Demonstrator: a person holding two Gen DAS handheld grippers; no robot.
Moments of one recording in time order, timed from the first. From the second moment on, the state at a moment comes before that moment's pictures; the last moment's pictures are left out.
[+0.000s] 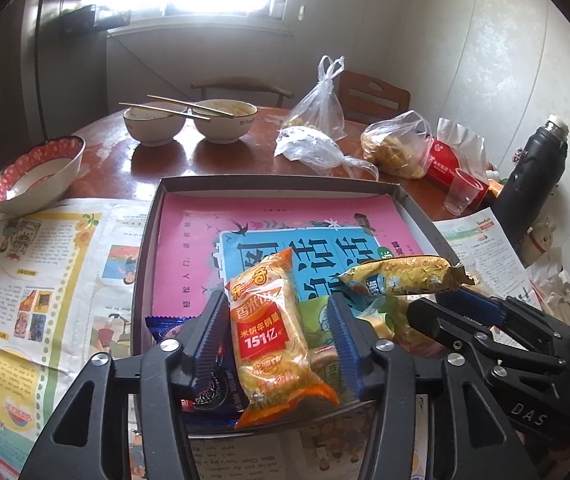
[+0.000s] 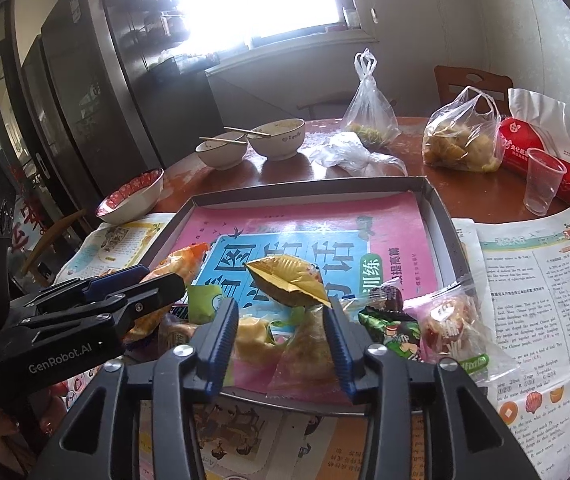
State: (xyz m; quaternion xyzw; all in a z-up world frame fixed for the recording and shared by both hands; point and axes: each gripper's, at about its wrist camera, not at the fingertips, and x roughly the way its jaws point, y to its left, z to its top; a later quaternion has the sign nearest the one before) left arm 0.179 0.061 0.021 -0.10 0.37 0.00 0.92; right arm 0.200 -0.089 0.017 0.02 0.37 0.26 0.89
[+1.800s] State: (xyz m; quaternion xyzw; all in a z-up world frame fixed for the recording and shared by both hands) left arm 0.119 0.042 0.058 -0.08 0.33 0.01 0.94; right arm 0.155 -0.122 0.060 0.03 0.29 0.22 0.93
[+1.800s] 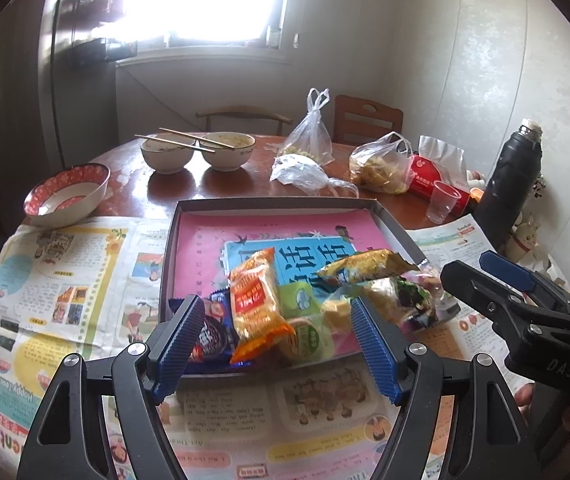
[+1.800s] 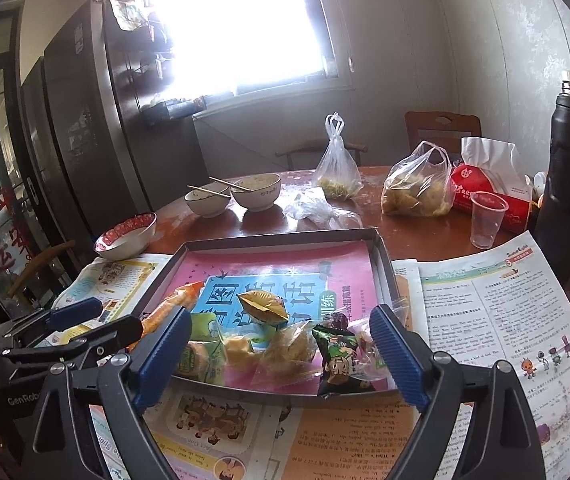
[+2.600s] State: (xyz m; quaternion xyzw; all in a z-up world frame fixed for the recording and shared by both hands) left arm 0.068 0.026 0.040 -0.06 0.35 0.02 0.93; right arm 0.102 -0.131 0.045 0.01 0.32 0.23 0.92
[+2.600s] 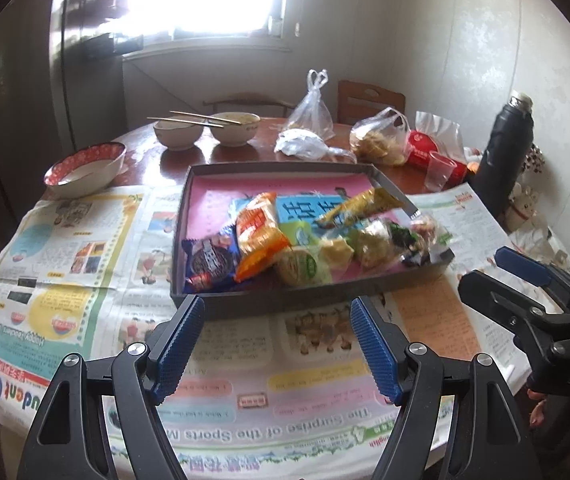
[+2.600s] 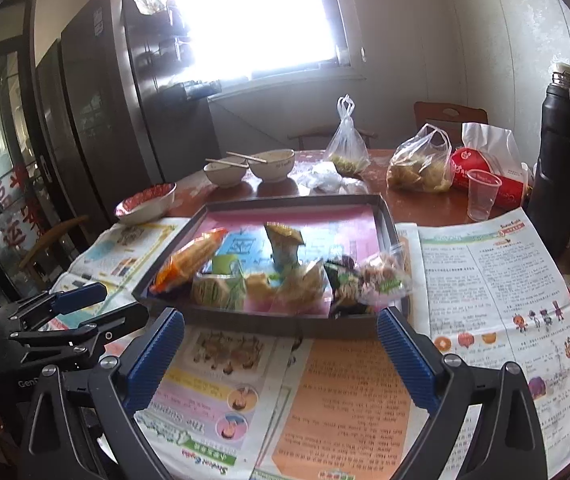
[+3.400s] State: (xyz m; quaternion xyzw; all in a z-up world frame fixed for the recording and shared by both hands) left arm 0.043 0.020 0.017 -0.08 0.37 0.03 0.92; right arm 0.076 -0.141 0.025 0.01 0.33 0.21 0.92
